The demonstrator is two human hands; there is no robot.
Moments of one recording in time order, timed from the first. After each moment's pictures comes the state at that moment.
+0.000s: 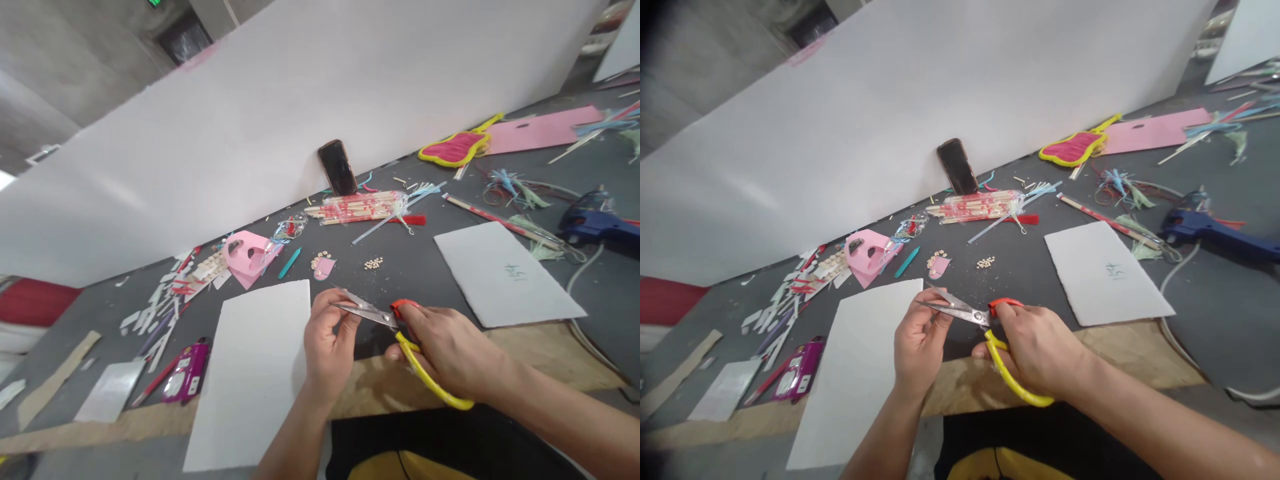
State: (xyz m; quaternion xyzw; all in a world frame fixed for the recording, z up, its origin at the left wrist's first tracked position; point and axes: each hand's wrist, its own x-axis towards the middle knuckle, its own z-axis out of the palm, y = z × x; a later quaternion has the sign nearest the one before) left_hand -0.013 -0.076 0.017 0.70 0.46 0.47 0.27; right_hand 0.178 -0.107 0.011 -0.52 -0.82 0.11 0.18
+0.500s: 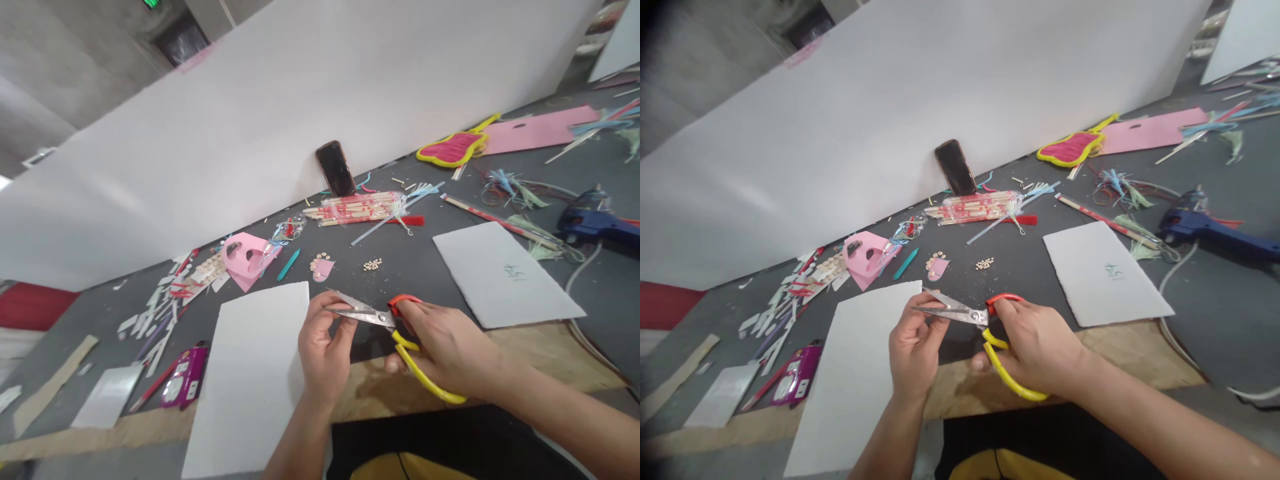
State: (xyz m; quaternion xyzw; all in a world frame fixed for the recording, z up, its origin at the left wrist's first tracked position) left_hand -0.013 -0.079 0.017 0.66 0.47 0.51 0.30; right_hand 0.180 -0.103 0.013 -0.52 -0.81 0.18 0.19
